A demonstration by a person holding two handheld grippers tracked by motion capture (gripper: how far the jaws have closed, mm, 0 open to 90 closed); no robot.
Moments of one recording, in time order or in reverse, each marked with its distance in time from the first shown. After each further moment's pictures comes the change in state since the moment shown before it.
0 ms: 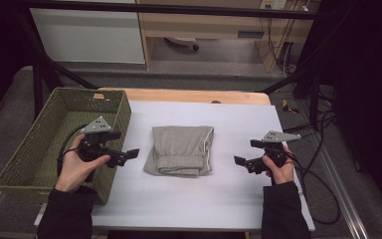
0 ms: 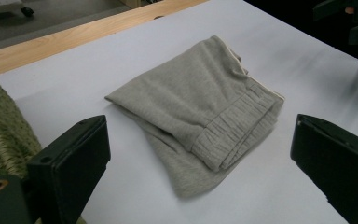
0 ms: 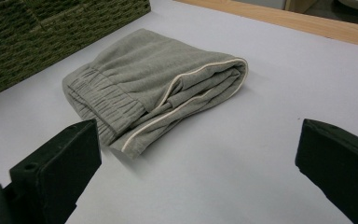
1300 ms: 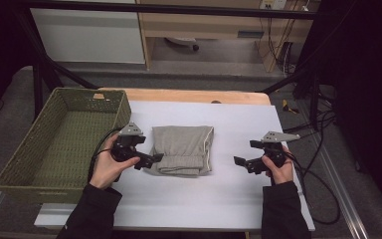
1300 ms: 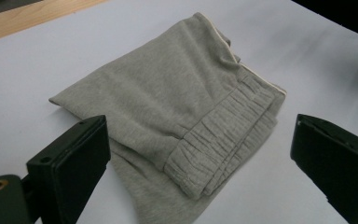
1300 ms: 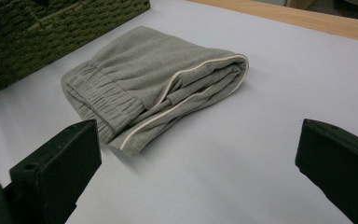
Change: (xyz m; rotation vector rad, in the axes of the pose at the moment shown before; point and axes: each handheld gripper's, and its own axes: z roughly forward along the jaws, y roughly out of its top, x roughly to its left) left arm -0.021 0.000 0.070 0.082 -0.025 0.015; right arm -0.001 -0.002 0.003 0.006 0.000 0.006
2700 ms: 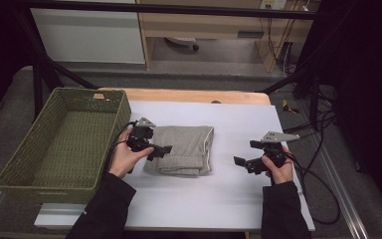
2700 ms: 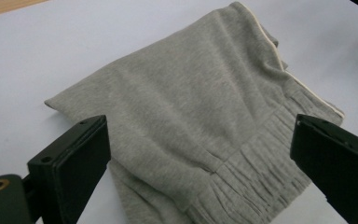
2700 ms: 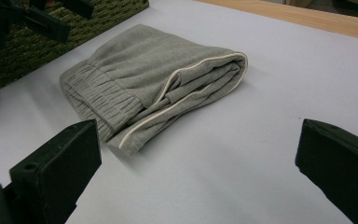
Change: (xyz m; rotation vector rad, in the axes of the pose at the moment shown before) left arm 0.020 0.010 0.053 0.051 0.058 -0.081; right arm -0.001 -0.001 0.000 0.003 -0.001 -0.001
